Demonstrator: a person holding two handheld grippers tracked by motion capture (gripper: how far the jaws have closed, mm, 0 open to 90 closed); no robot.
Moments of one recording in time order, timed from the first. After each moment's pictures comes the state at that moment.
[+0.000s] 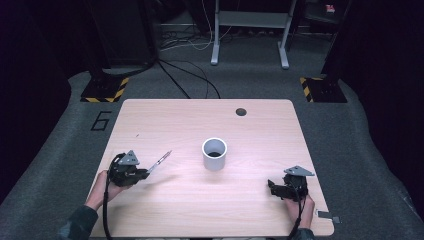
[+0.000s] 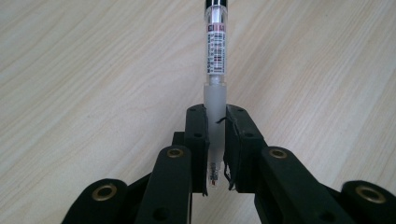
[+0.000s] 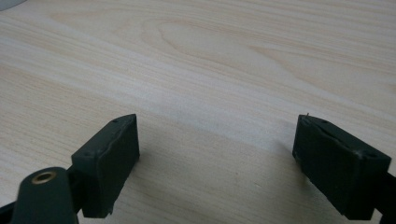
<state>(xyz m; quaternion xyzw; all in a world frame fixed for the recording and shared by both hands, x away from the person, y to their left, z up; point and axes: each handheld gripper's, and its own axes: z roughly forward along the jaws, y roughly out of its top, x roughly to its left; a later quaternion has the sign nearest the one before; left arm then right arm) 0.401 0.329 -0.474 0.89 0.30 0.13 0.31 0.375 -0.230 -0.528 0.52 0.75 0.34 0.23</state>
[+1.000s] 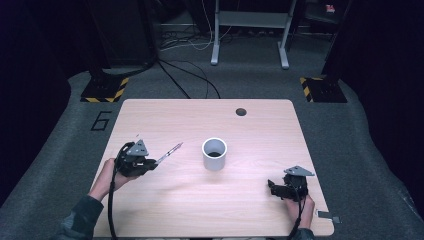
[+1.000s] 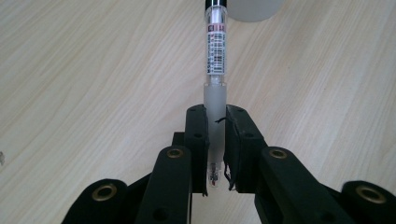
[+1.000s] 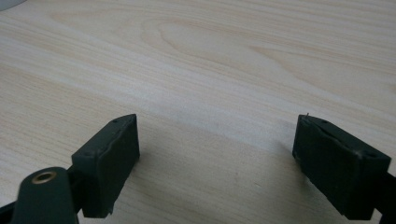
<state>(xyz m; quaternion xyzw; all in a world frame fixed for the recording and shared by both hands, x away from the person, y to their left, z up) 0.410 0.292 -0.422 0.91 0.25 0.14 0.31 0.375 -0.230 -0.528 0.52 0.75 0.34 0.23</state>
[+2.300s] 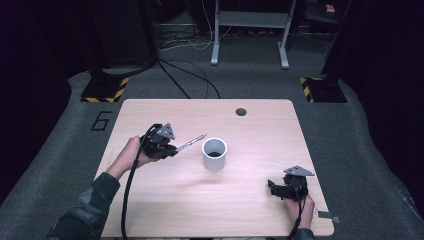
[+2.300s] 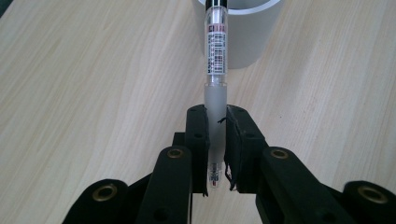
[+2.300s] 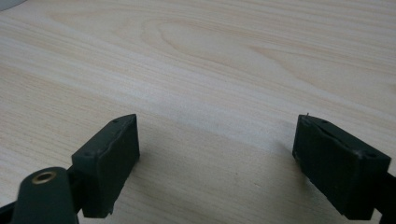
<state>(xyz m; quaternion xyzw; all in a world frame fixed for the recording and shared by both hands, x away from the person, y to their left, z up) 0.454 0.221 -0.387 0.94 0.19 0.11 0.26 0.375 -0.230 -0.528 0.52 0.75 0.34 0.23</state>
